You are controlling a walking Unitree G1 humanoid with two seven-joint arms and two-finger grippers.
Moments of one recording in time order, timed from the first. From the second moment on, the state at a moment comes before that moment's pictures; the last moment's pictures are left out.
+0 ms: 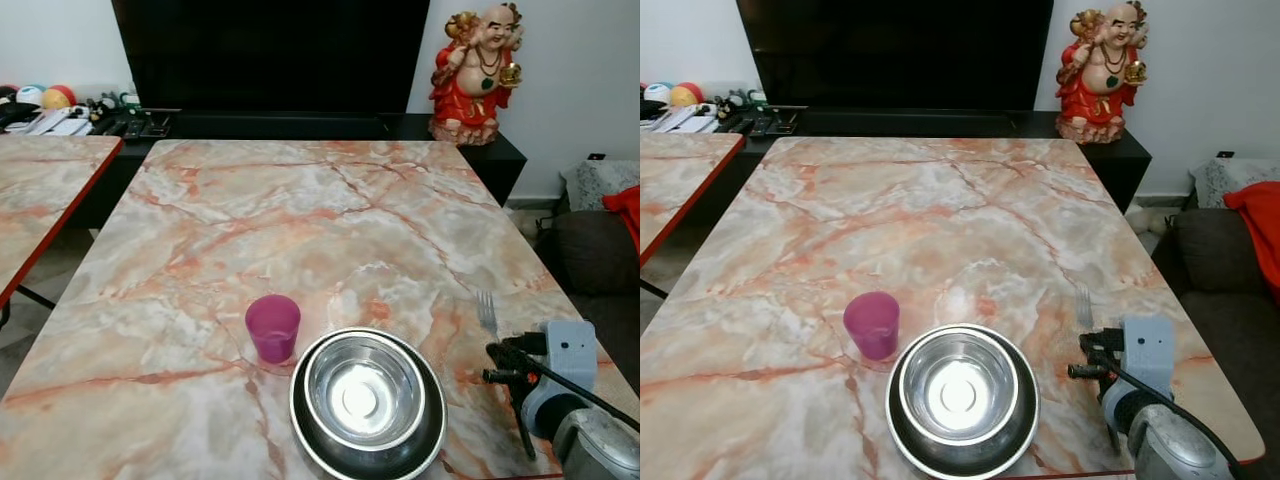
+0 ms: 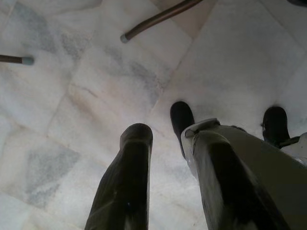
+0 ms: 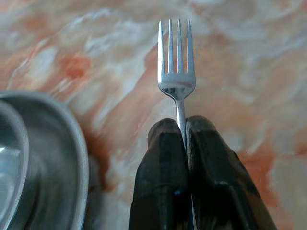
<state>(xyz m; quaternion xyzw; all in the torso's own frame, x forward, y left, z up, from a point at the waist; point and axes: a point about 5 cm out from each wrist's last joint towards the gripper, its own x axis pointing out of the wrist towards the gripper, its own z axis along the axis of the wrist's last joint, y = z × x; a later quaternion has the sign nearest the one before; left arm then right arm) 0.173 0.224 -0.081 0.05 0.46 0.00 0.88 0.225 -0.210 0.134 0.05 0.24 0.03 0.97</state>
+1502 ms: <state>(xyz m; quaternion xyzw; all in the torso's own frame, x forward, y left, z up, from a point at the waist) 0.166 0.252 -0.077 0.06 0.47 0.01 0.88 0.232 -0.197 0.109 0.00 0.27 0.03 0.96</state>
